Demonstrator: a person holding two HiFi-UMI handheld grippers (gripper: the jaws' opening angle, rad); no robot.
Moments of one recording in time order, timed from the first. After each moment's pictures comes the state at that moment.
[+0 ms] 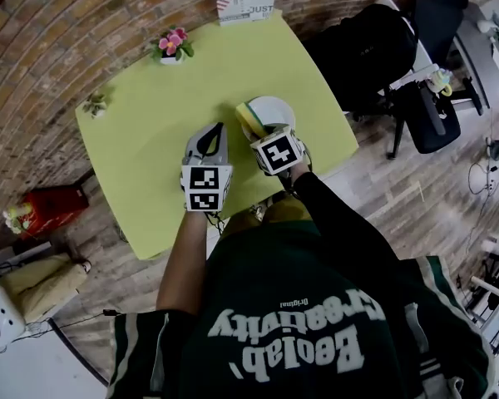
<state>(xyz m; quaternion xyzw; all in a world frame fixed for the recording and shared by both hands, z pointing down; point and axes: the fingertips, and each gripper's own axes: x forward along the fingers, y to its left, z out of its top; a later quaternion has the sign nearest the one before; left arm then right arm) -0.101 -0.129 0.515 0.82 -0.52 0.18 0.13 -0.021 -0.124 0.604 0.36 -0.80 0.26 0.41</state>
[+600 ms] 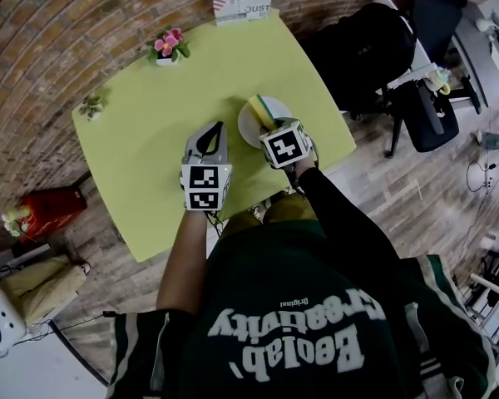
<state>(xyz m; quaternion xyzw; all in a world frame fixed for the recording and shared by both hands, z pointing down) -0.095 -0.136 0.519 0.82 -0.52 0.18 0.13 0.018 -0.146 0.610 0.41 -0.77 0.25 0.43</state>
